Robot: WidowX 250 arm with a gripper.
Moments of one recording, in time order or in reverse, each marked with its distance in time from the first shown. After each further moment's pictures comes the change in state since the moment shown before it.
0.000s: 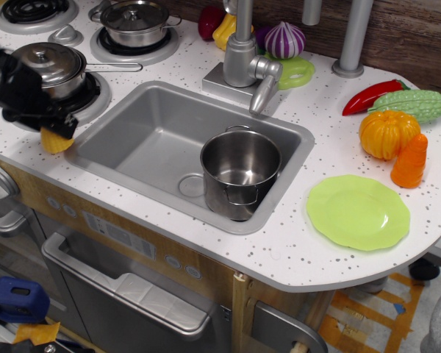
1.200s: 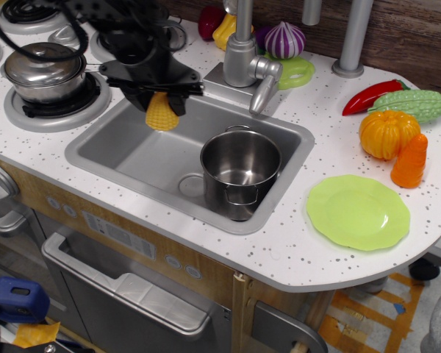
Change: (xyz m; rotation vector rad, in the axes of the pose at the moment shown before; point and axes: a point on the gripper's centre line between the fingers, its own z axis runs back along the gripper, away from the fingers) arm 0.059 -0.123 -0.009 0.238 0.018 0.195
